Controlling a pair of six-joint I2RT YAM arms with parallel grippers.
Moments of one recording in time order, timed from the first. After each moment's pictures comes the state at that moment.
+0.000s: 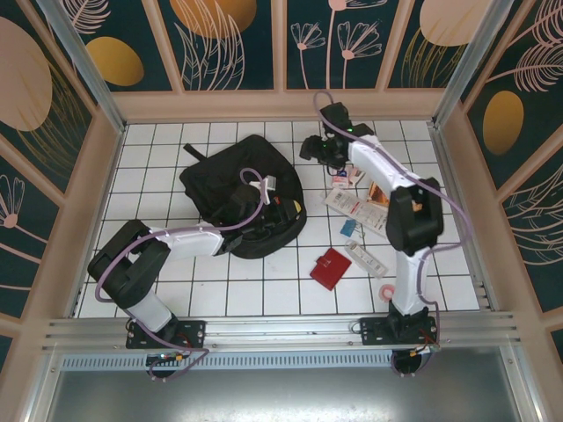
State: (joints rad) left arm -0.73 1.64 0.77 0.51 0.33 -1.09; right arm 0.41 1.96 1.72 -0.72 -0.10 0.58
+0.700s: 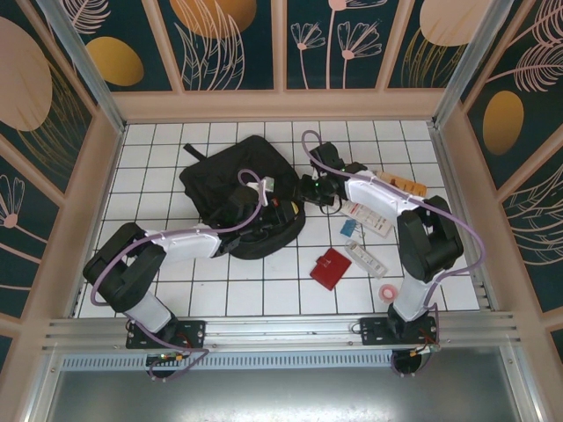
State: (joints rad) left arm -0.73 1.61 0.74 0.49 0.31 -1.06; right arm 0.54 1.76 1.26 -0.52 -0.20 0.66
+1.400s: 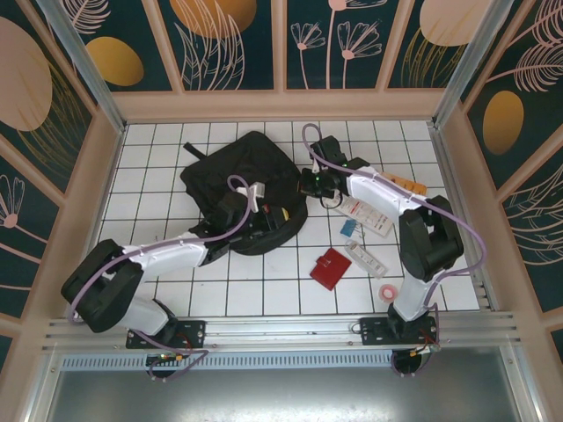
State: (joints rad) left arm -0.74 1.43 0.65 0.37 0.28 -1.00; right arm 0.52 1.77 1.32 -0.52 -0.21 0.60
